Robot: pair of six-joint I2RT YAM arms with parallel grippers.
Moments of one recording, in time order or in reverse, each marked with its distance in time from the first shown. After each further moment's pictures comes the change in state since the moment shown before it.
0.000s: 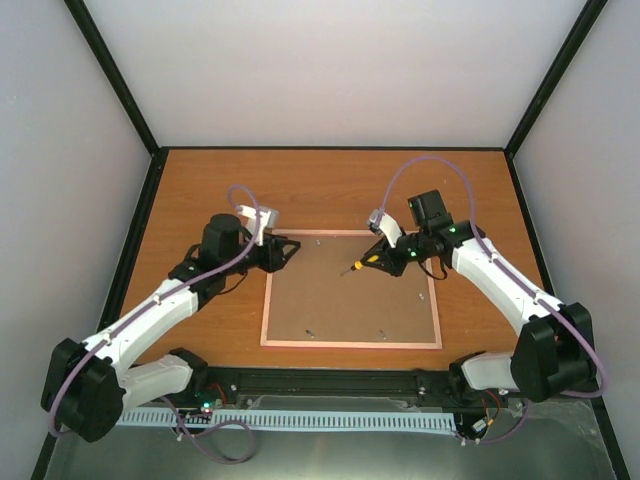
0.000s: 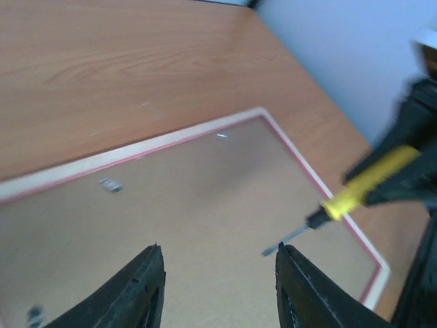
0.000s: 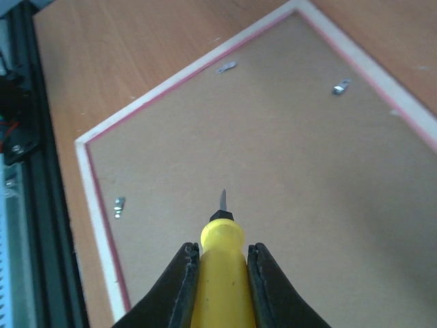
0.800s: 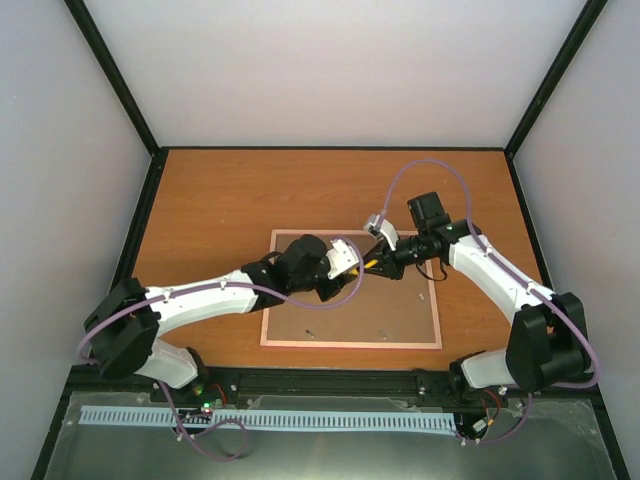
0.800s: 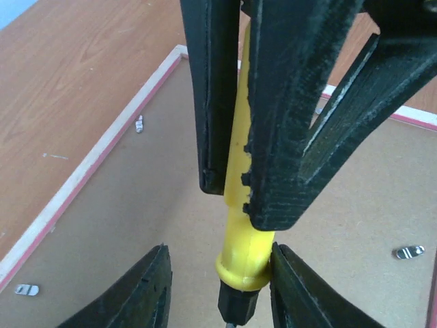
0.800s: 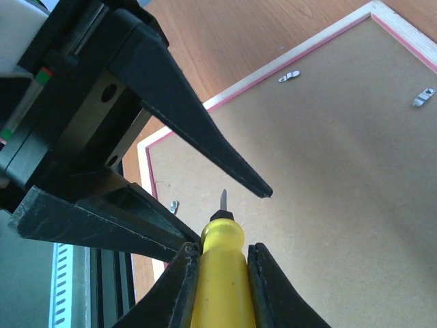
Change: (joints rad) left arm -0.505 0.359 0.207 0.036 -0.333 0.534; right arm -0.031 0.038 -0.037 -0.018 -0.236 -0.058
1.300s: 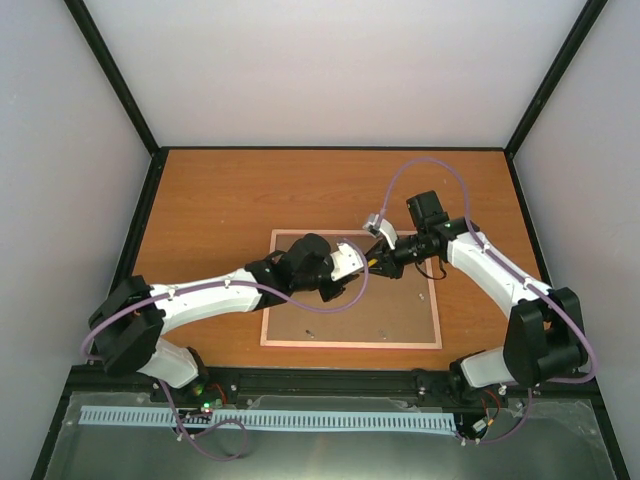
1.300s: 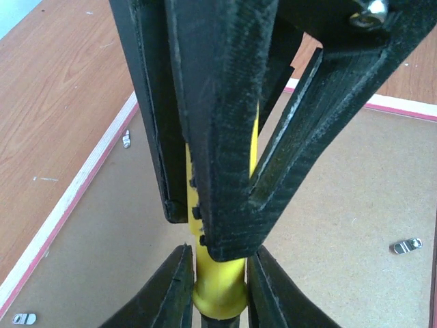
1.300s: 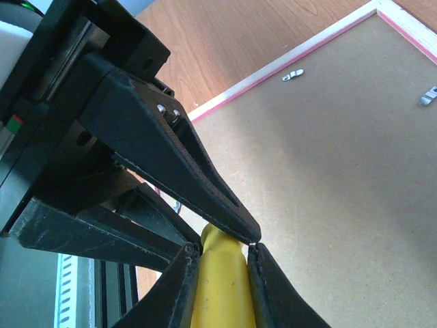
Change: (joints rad) left arm -0.006 0.027 0.024 0.003 0.025 0.087; right arm -0.002 0.026 0.015 -0.015 -0.022 -0.015
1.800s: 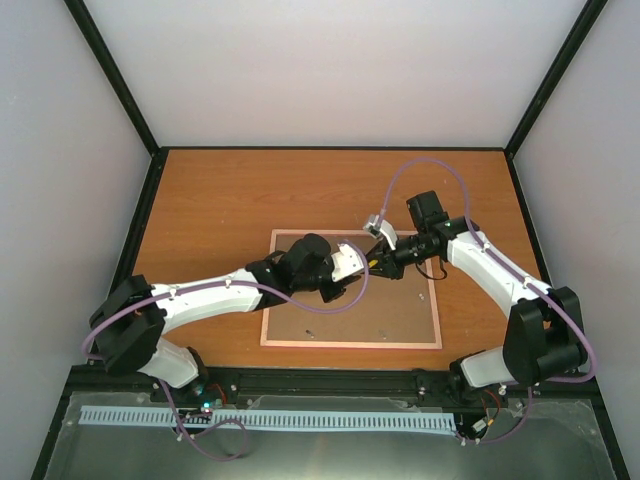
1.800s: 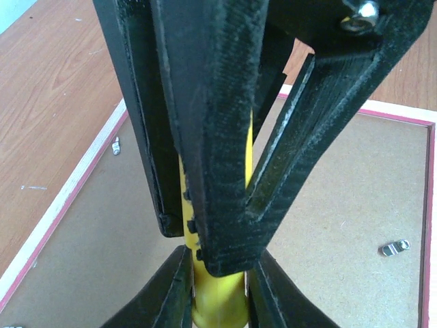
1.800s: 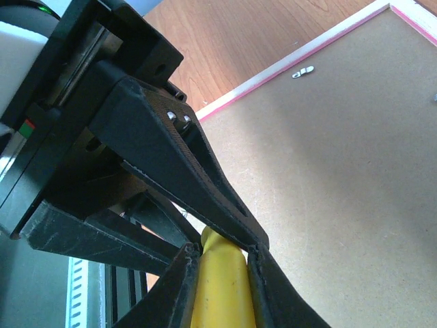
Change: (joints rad) left arm 0.000 0.005 -0.003 0.016 0.041 0.006; right arm -0.001 0.006 0.007 -0.029 -0.023 -0.011
